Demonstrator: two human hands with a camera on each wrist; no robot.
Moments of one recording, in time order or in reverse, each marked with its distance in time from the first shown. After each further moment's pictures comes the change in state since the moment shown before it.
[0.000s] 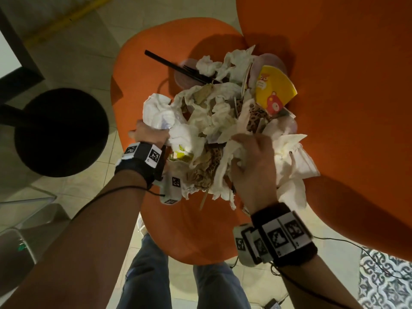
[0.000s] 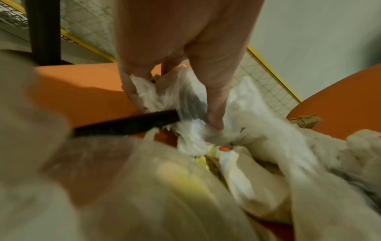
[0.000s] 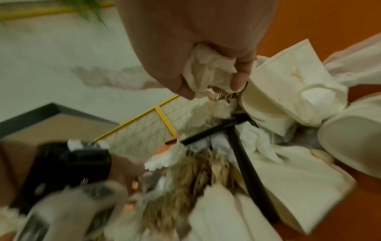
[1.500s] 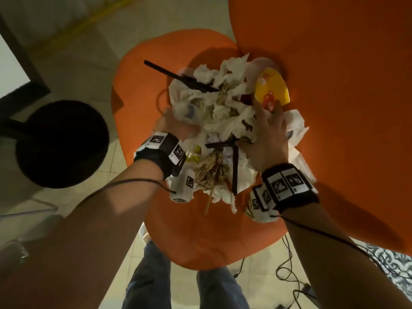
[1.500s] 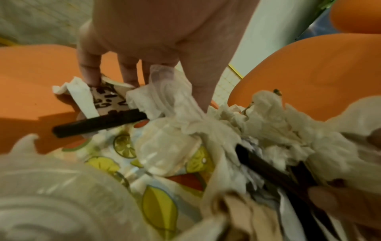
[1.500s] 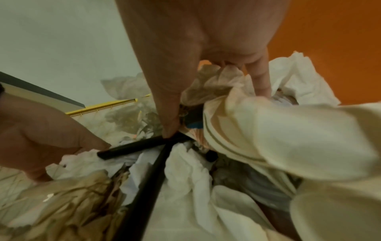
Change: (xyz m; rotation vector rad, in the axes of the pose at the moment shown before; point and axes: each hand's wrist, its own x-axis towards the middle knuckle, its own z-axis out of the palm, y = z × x) left_hand -0.012 0.047 0.021 0.207 -0.213 0.229; right_hand 0.066 0.030 -0.011 -0.419 -0.143 0.160
